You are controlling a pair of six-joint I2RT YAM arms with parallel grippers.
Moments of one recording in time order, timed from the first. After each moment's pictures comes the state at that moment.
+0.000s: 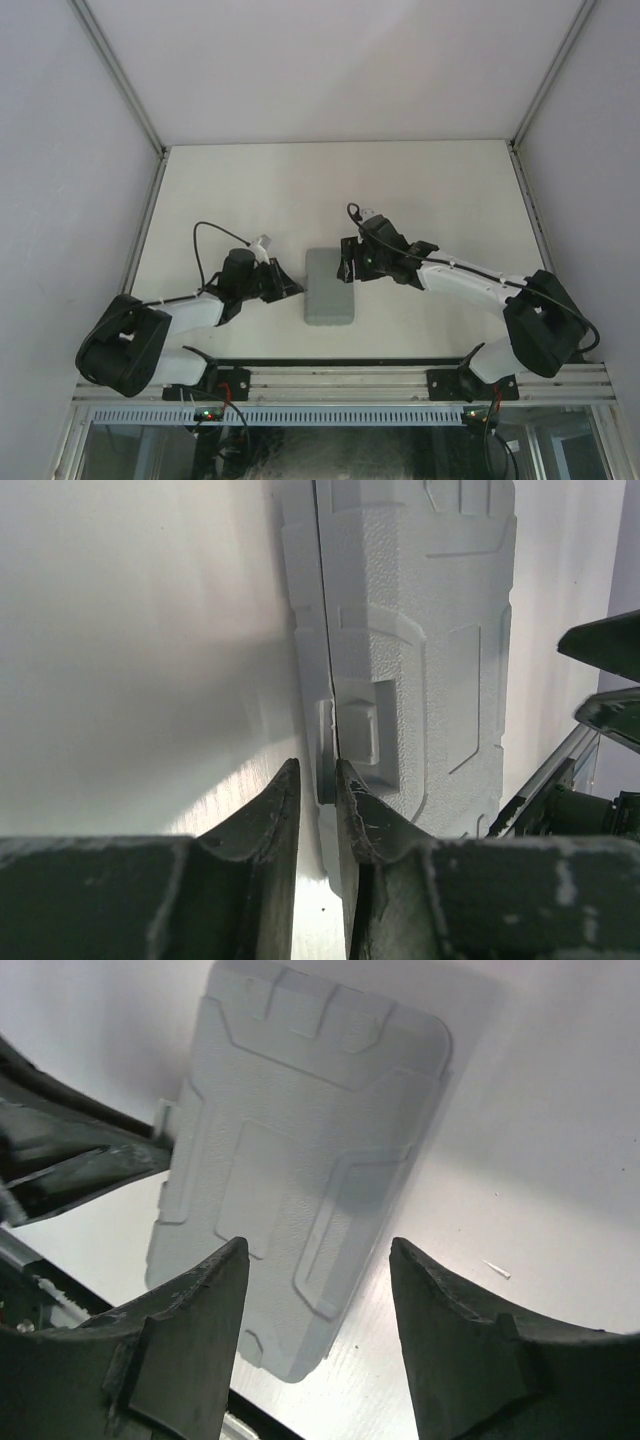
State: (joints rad) left arm -0.44 1.33 0.32 0.37 0.38 -0.77; right arm 0.75 1.44 0.89 -0.27 -0.07 0.53
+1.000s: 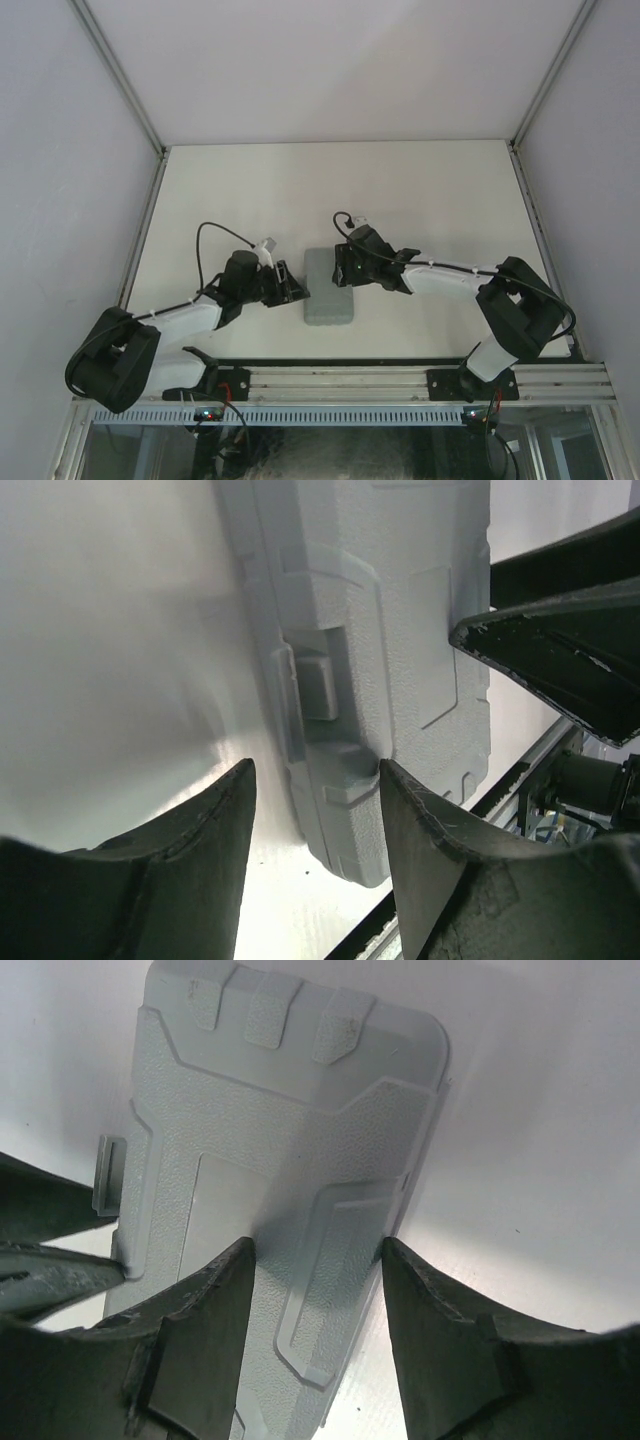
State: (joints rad) left arm -0.49 1.22 0.33 0.22 0.37 -0.75; right arm 0.80 1.58 0.86 -0.15 0.03 0.58
